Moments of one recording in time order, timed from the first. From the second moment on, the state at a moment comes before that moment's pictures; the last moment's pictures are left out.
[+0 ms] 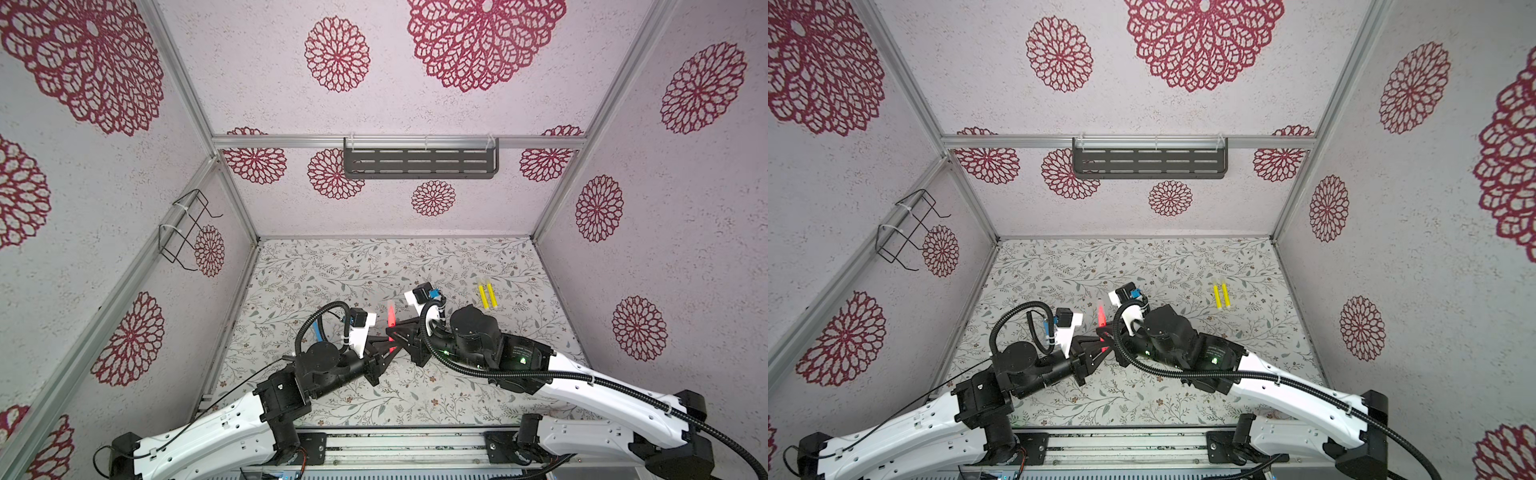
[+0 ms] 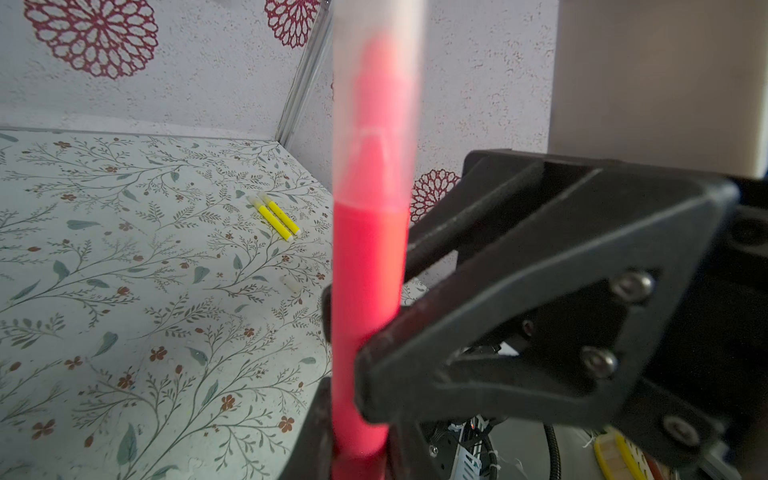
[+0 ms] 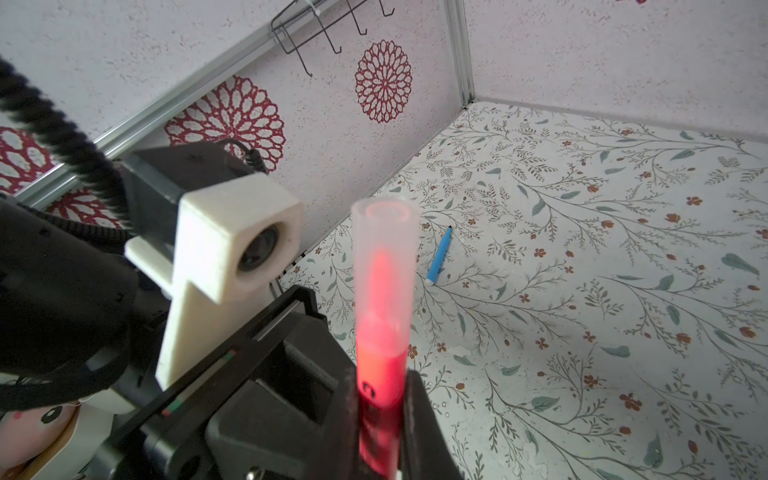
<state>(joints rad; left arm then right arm) -1.06 0.75 0.61 0.01 -0.04 -0.54 1.15 1.09 1.09 -0.30 0.02 0.45</state>
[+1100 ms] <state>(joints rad) -1.06 0.79 0.62 0.00 -0.05 -0.53 1.12 1.12 1.09 -0.31 0.01 0.47</state>
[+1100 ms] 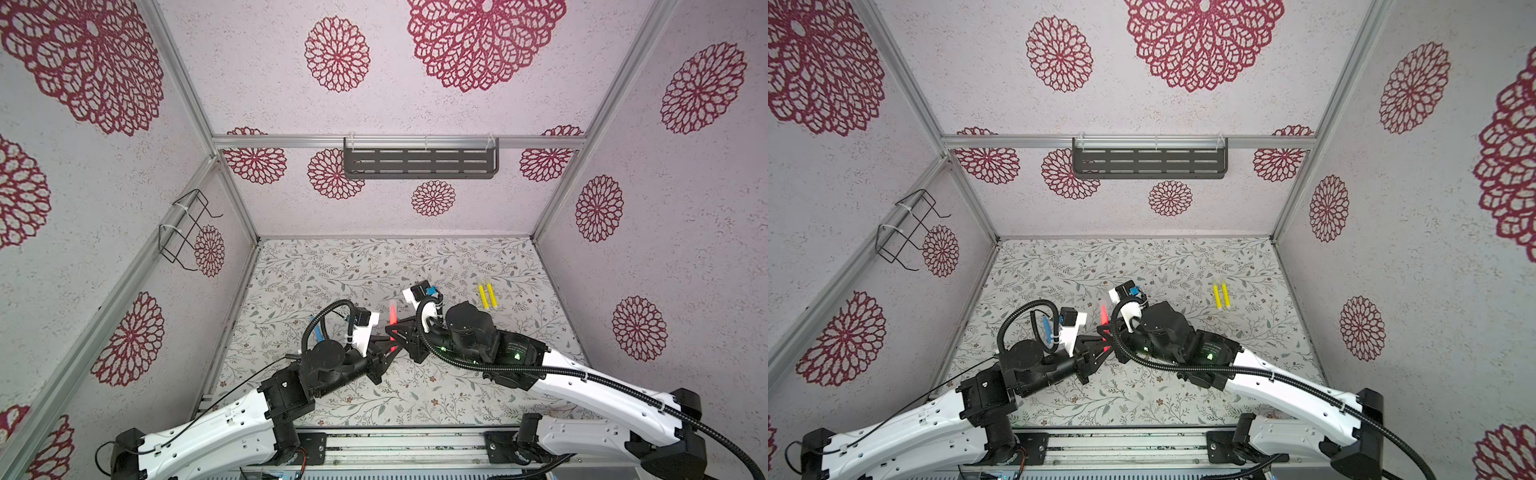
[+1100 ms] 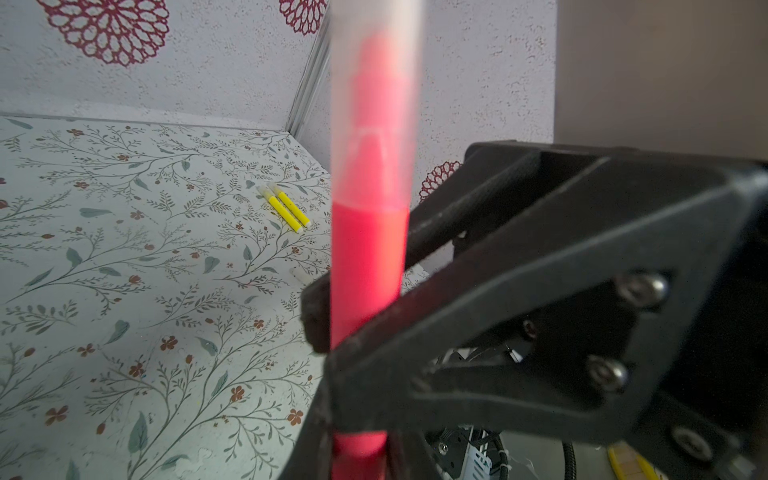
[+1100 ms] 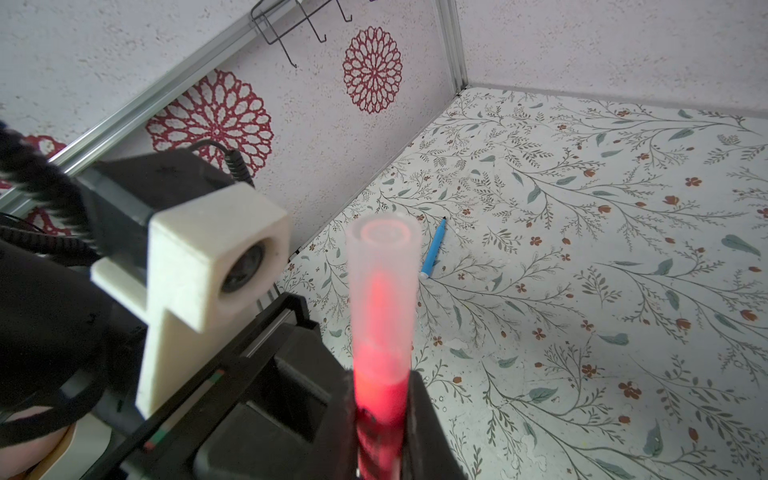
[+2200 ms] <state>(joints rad) -1.07 0.47 0.57 -0.37 -0.48 -0.69 0.52 1.31 1.24 -0.70 0.16 0.36</state>
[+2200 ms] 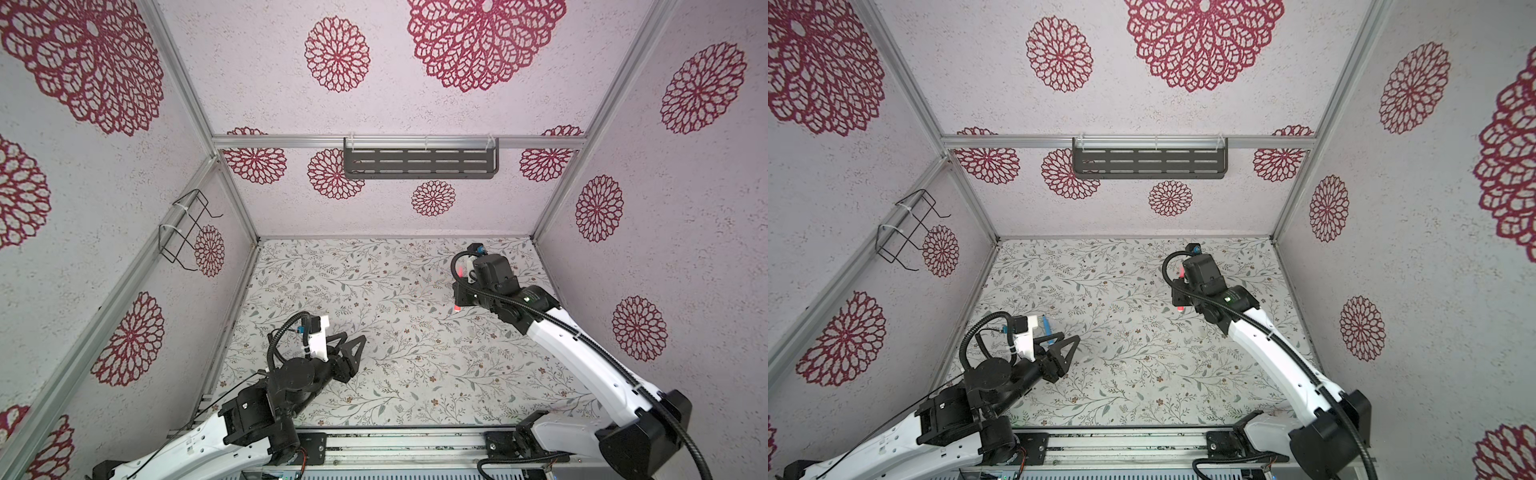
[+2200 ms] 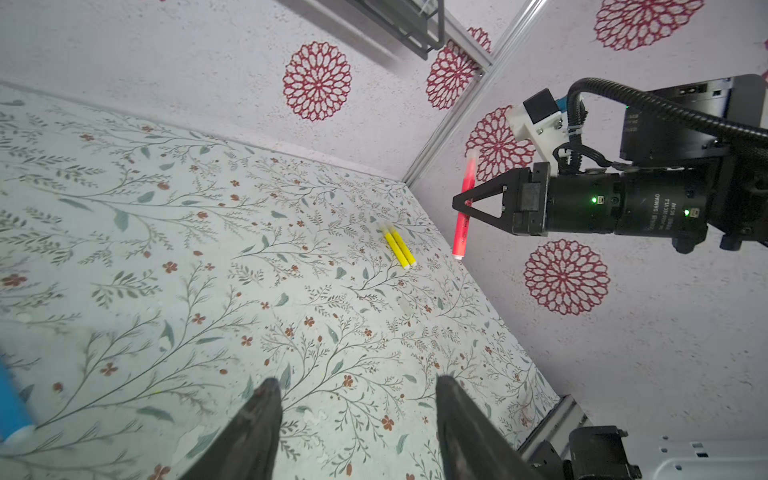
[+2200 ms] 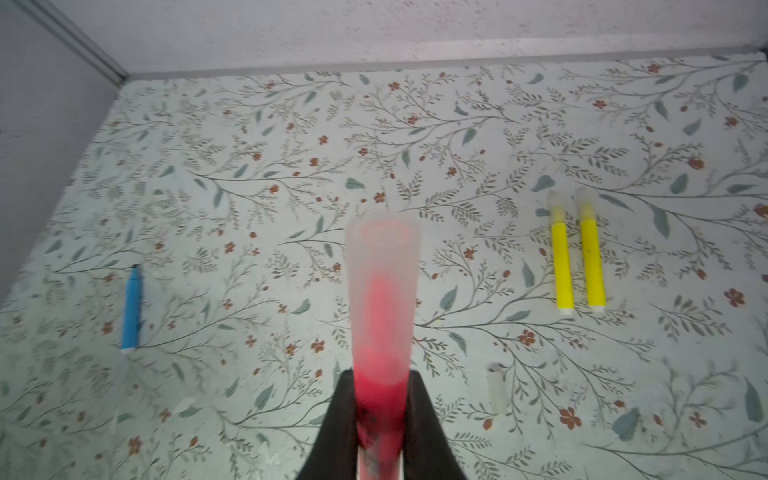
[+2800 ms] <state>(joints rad) -1.07 0.40 0.55 -0.58 -0.54 -0.81 0.38 1.96 1.64 -0.93 0.37 0.21</state>
